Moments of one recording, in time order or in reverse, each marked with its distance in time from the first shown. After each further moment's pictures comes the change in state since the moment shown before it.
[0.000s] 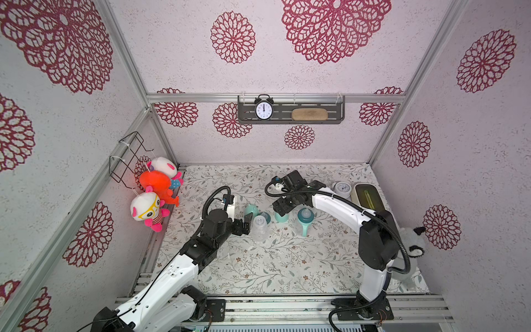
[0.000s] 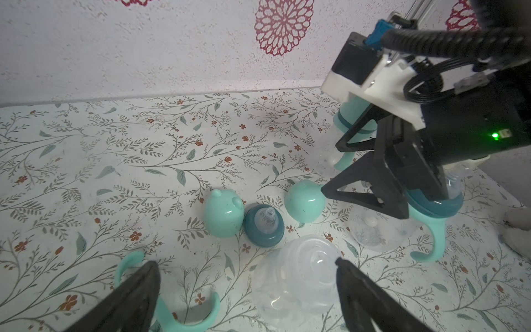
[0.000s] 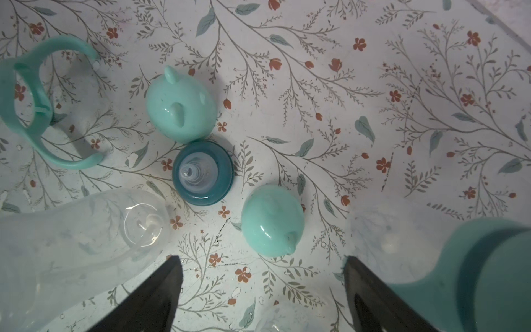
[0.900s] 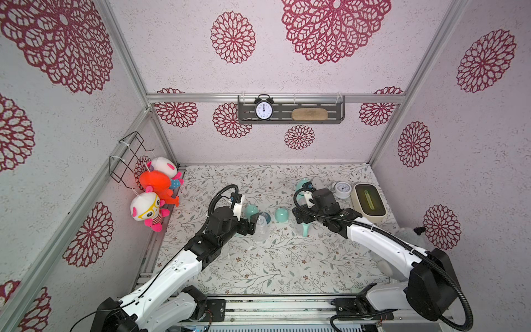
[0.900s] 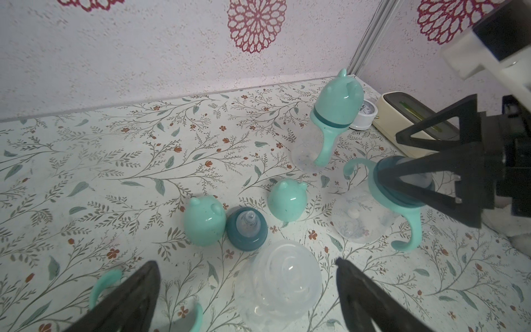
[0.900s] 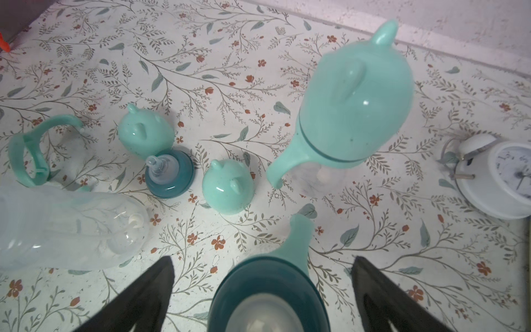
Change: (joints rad) left arm -0.052 0.060 0.047 0.011 0.017 0.031; right arm -0.051 -0.540 -0.586 0.347 0.139 0.229
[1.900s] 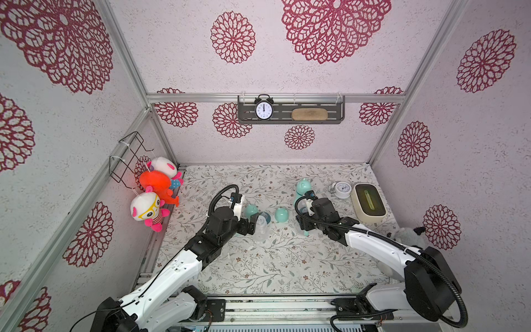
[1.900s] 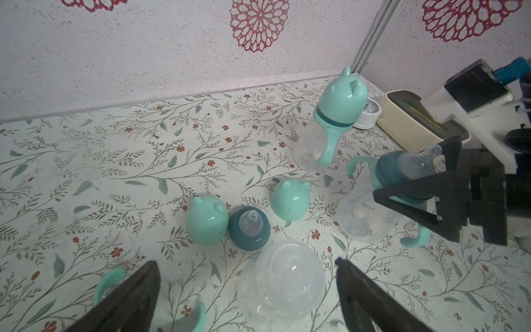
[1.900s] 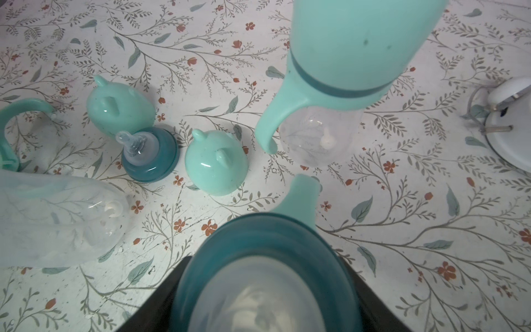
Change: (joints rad) left arm -0.003 0.005 0.002 -0.005 -0.008 0.006; right arm -0.006 0.000 -0.194 0.157 0.004 0.085
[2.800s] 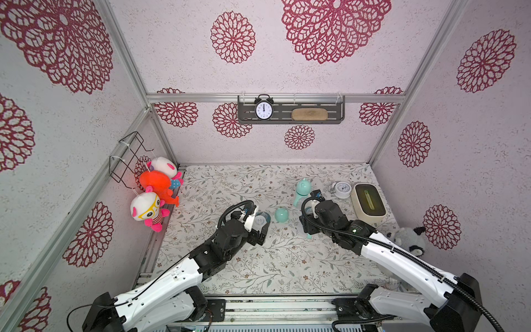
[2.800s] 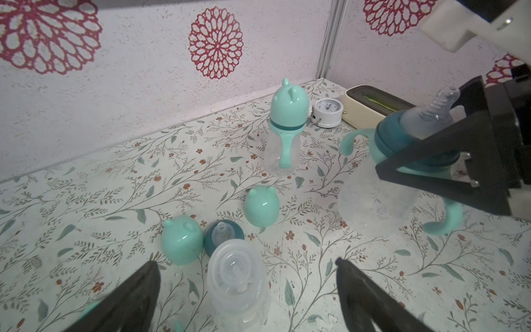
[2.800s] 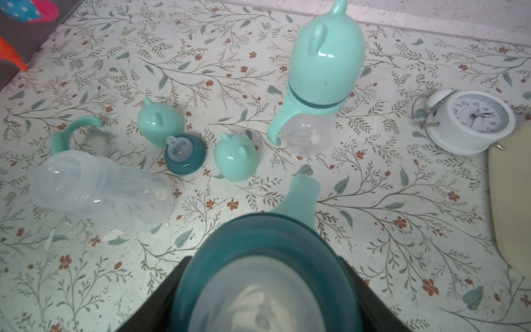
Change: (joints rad) left arm -0.228 -0.069 -0.037 0.050 -0.172 0.068; right arm 0.122 -0.211 0.091 -0.288 0.146 0.108
